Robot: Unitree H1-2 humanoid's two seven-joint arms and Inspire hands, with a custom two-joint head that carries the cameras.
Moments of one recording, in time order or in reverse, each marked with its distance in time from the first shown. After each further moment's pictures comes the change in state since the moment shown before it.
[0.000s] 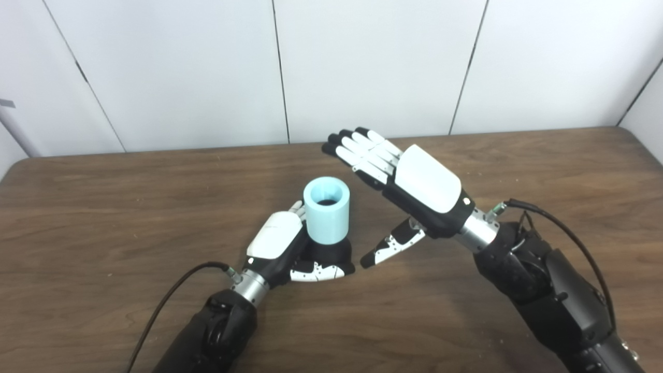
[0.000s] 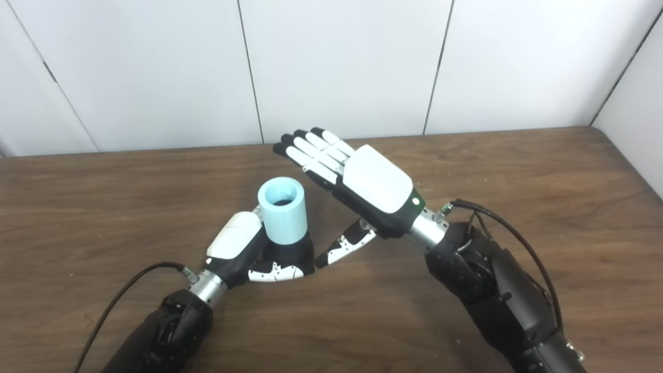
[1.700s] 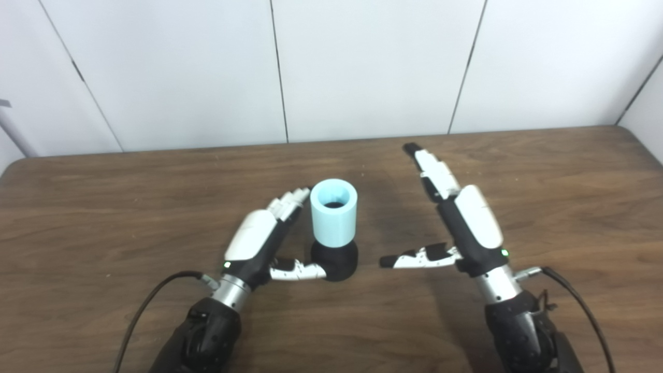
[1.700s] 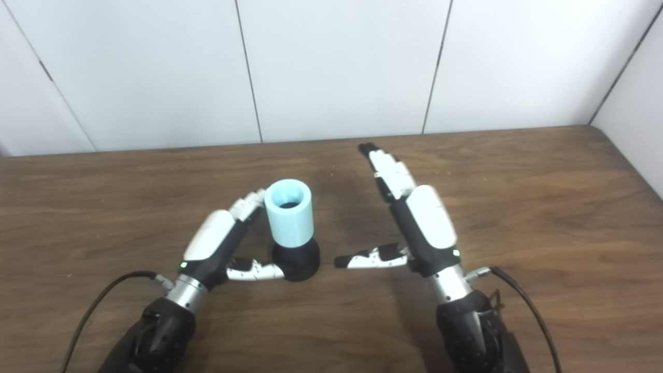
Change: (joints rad) left arm 0.097 -0.046 0.210 -0.129 -0.117 -0.030 0.055; right arm 0.277 0.221 -0.231 -0.034 0.076 0.127 -0.153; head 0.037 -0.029
